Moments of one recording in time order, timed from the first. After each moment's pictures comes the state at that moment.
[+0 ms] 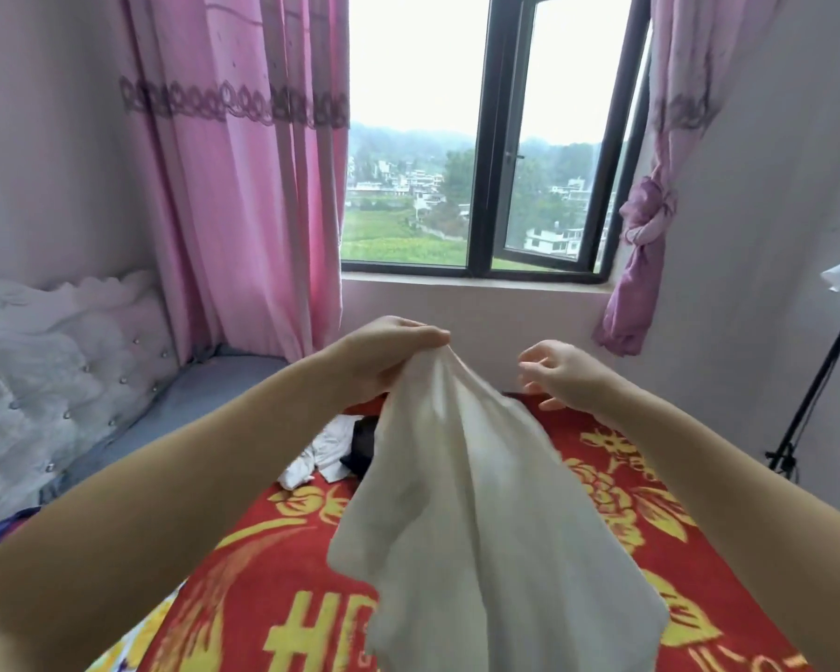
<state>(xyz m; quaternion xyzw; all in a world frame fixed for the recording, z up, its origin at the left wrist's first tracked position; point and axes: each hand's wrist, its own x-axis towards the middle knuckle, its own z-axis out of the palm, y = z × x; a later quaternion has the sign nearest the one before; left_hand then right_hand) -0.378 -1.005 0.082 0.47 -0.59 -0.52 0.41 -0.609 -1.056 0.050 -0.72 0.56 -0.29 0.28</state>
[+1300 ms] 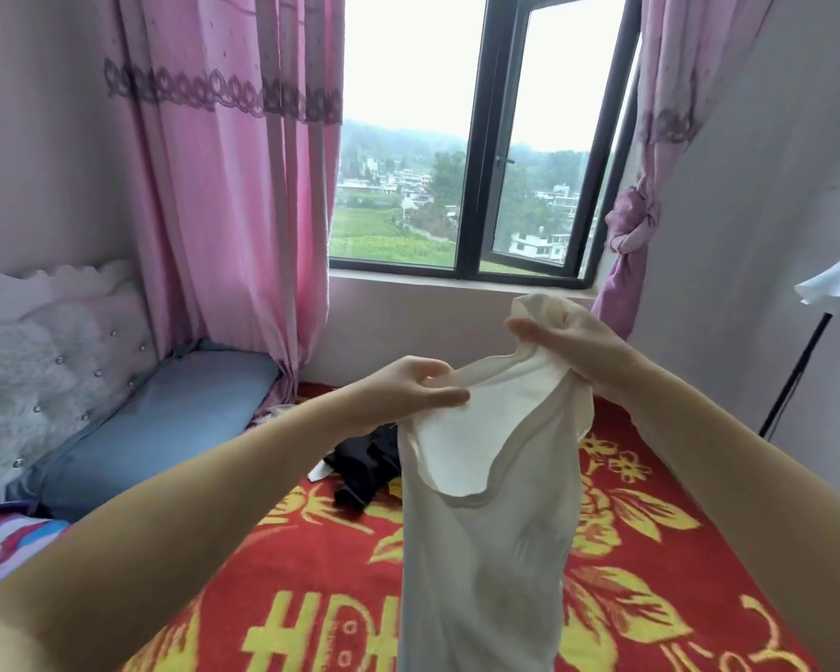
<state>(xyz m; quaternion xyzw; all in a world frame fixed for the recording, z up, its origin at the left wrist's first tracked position) -0.386 -1.015 0.036 0.46 -0.73 -0.38 0.32 -0.608 -1.031 0.095 -0.71 0.46 -0.40 0.36</state>
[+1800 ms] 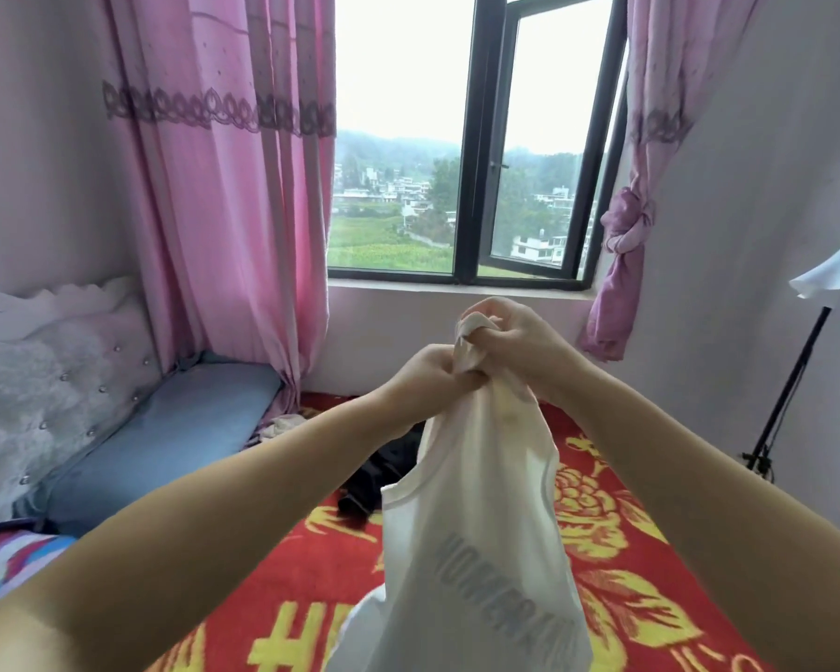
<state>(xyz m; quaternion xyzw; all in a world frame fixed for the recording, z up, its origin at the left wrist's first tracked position) -0.434 -1.006 0.054 0.45 -0.70 -0.35 0.43 -0.567 -1.027 0.090 -0.73 0.41 -0.43 0.34</state>
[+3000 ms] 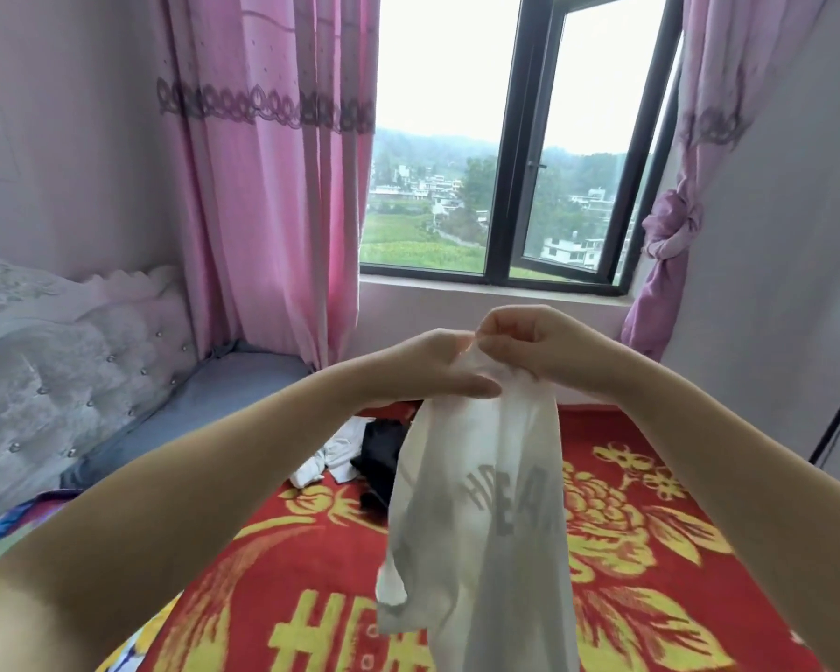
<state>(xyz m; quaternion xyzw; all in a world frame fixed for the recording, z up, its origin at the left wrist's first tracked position) -0.382 -1.000 0.078 0.41 -0.81 -0.32 0.29 -0.566 -1.016 0.108 -0.86 0.29 -0.28 0.31</state>
